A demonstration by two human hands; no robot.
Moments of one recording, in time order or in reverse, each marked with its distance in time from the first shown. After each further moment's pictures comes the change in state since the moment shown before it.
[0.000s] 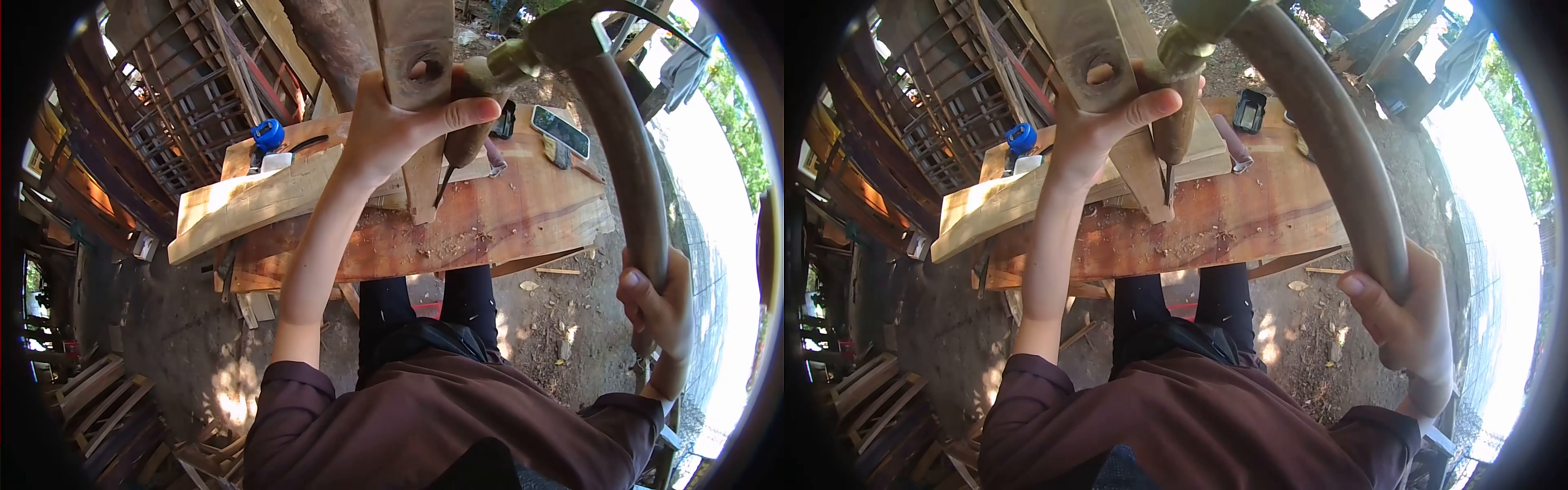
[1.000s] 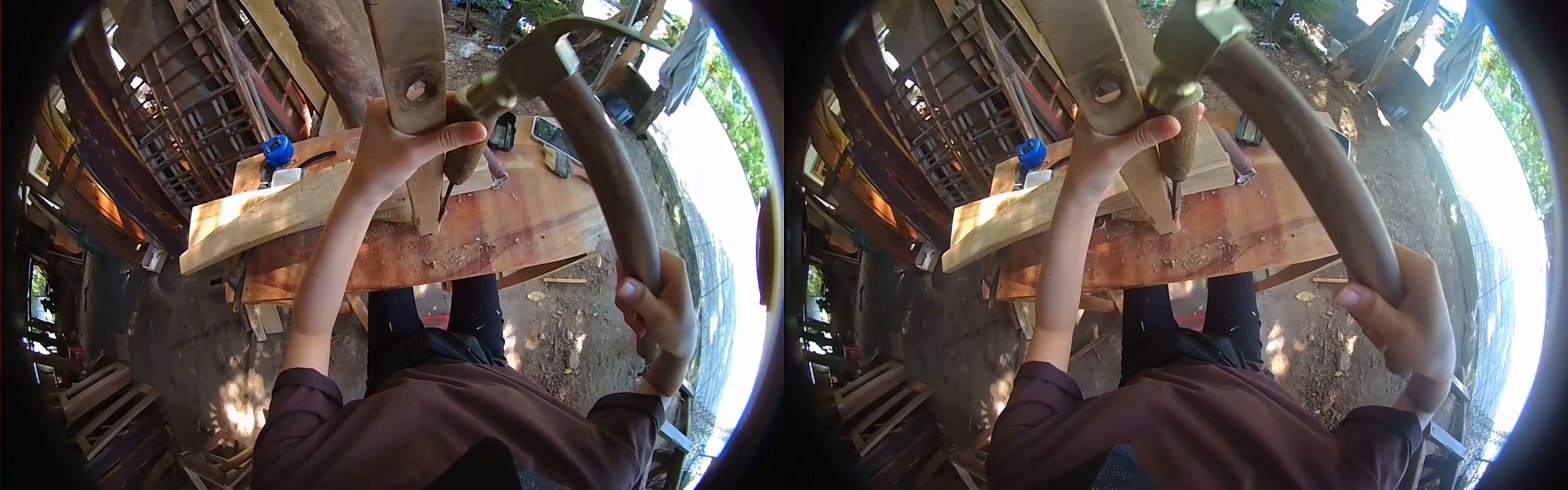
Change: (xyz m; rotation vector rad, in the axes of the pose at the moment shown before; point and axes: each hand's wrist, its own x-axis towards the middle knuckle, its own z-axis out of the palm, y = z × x) left_hand -0.008 -0.006 0.000 -0.049 -0.023 -0.096; right_hand -0.003 -0.001 -0.001 0.046 -0.045 -0.045
